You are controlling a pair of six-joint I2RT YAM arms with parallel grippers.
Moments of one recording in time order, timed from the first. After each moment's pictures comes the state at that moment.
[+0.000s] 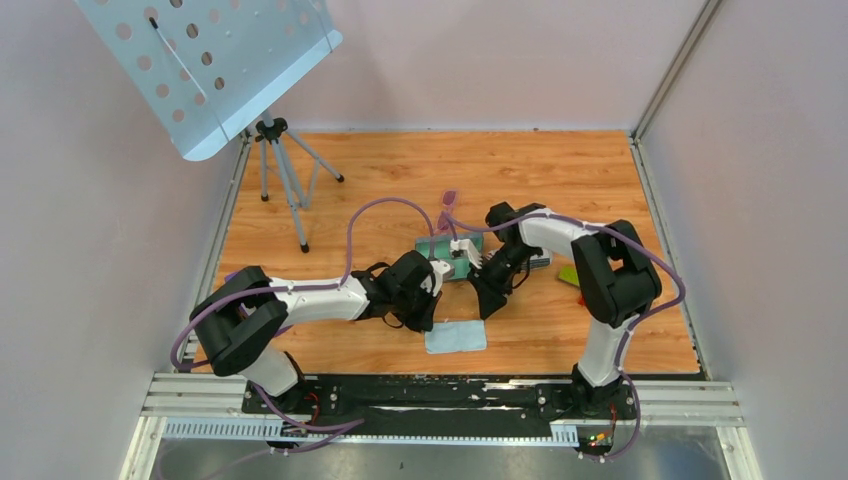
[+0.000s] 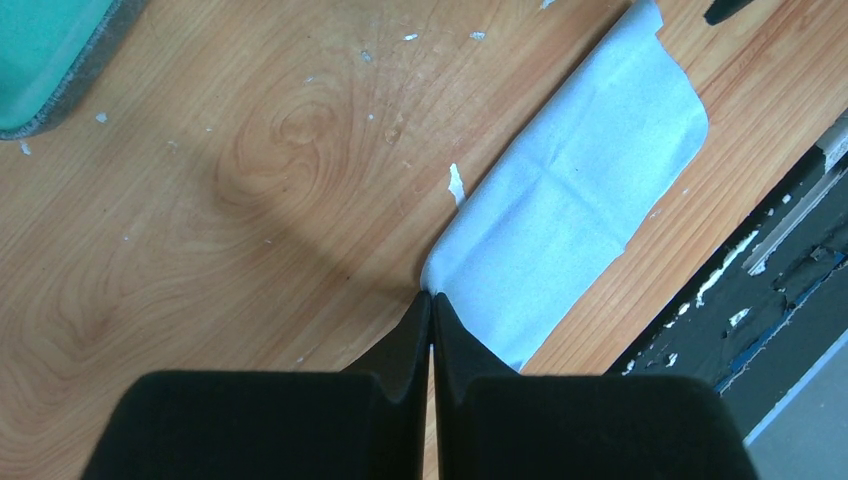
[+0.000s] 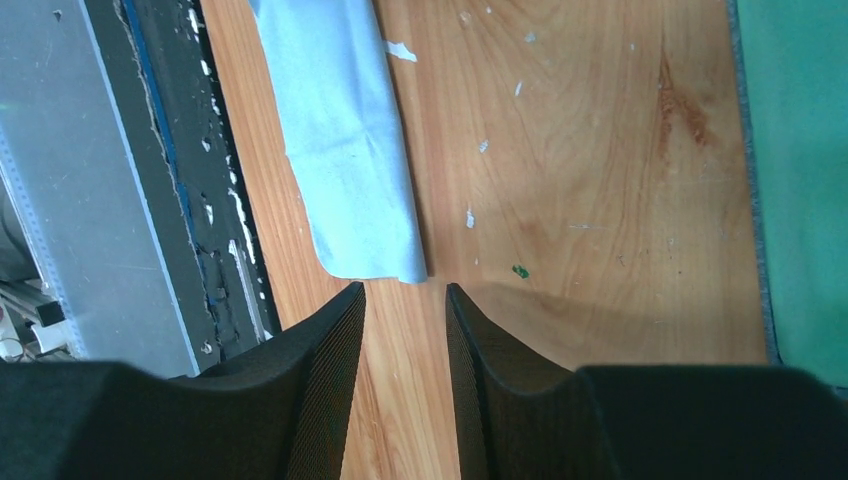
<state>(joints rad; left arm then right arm) -0.92 1.54 0.71 -0.13 0.22 -0.31 0.46 1.82 1.12 -0.98 -0.78 -0.83</state>
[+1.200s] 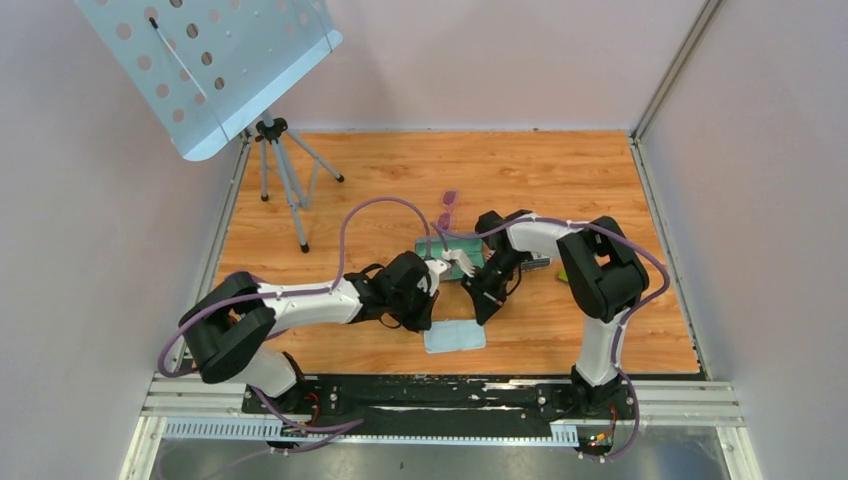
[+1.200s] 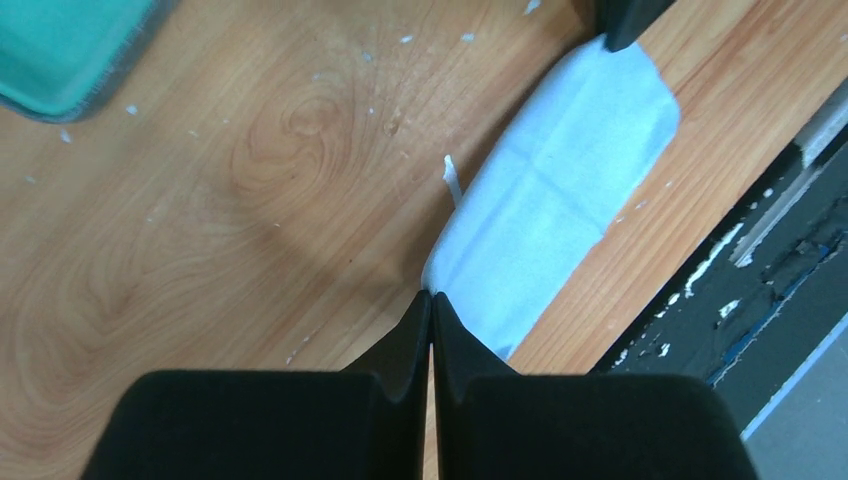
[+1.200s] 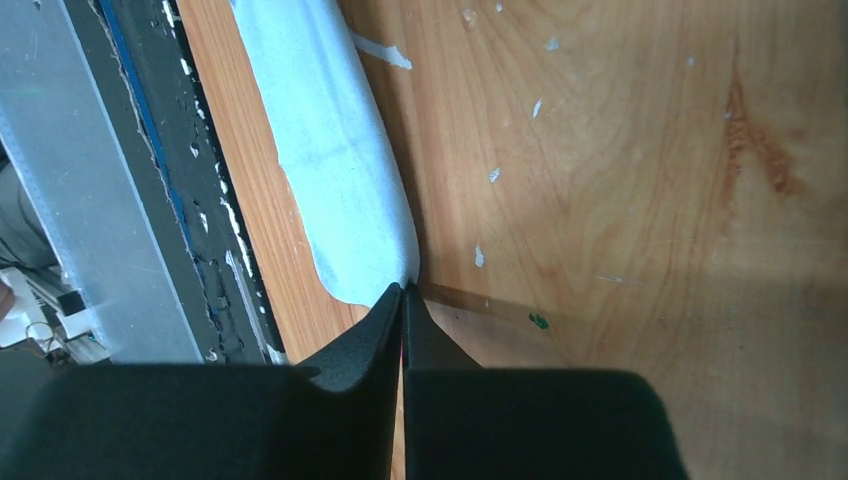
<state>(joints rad) -0.92 1.50 0.69 -0.12 0.21 -0.31 0.52 1.90 1.11 -0.95 -0.75 -0.77</state>
